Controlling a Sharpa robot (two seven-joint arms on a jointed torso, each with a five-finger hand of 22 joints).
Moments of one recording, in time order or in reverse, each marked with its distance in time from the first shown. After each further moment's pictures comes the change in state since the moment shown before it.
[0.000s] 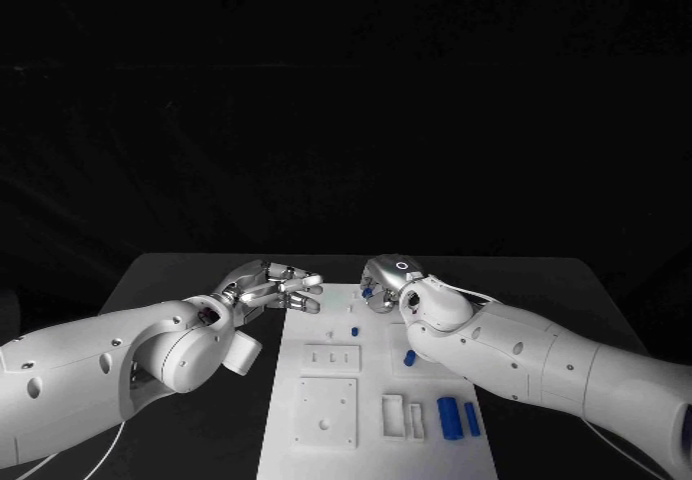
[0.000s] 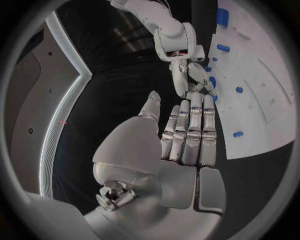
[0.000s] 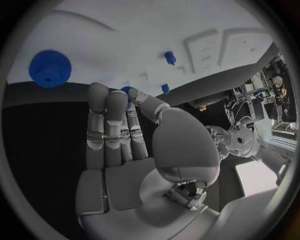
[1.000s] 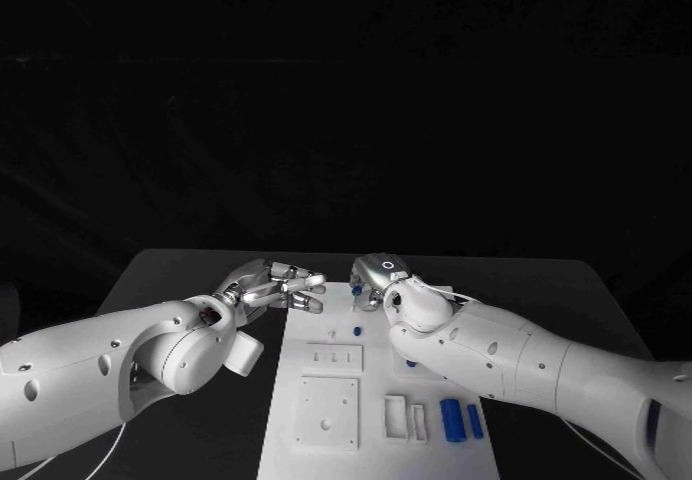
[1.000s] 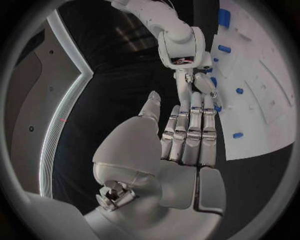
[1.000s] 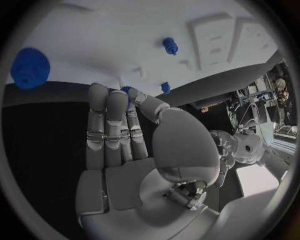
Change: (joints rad) left arm 0.011 0.015 0.001 0.010 -0.001 -0.001 0.000; left_hand 0.000 0.000 0.000 0.000 0.000 0.000 0.001 0.000 0.000 0.000 0.000 0.000 0.000 0.000 0.000 0.000 0.000 0.000 0.000 0.000 0.000 -0.002; right arm 0.000 0.068 0.001 -0.061 -0.031 -0.020 -0.056; right_hand 0.000 0.000 0.016 0.000 -0.008 -0.001 0.000 0.000 -0.003 0.001 -0.001 -0.003 0.000 0.000 0.000 -0.009 0.000 -0.004 0.011 -0.003 -0.034 0.046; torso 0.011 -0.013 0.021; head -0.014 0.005
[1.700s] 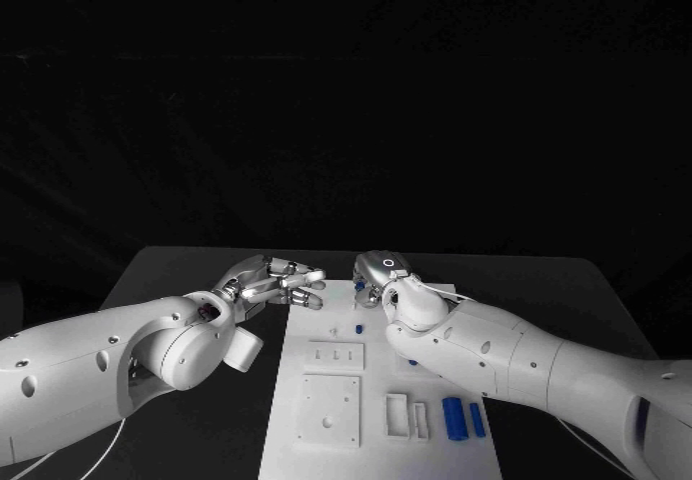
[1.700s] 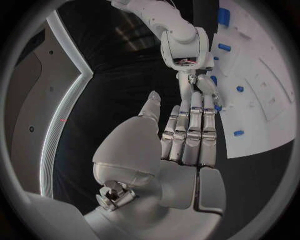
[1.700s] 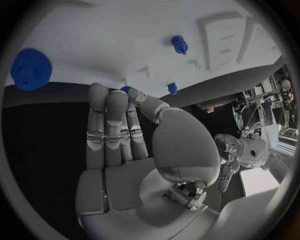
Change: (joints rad) left arm 0.010 -0.004 0.000 0.003 -0.001 -0.001 -0.001; left_hand 0.000 0.000 0.000 0.000 0.000 -0.003 -0.003 0.000 0.000 0.000 0.000 0.000 0.000 0.000 0.000 0.000 0.000 0.000 0.000 0.000 0.000 -0.001; right arm -0.003 0.028 0.001 -0.042 -0.021 -0.014 -0.061; right_hand 0.000 0.000 0.005 0.000 -0.006 0.000 0.000 0.003 0.000 0.000 0.000 0.003 0.000 0.000 0.000 -0.004 0.000 0.002 0.000 0.000 -0.012 0.015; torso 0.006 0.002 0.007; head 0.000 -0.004
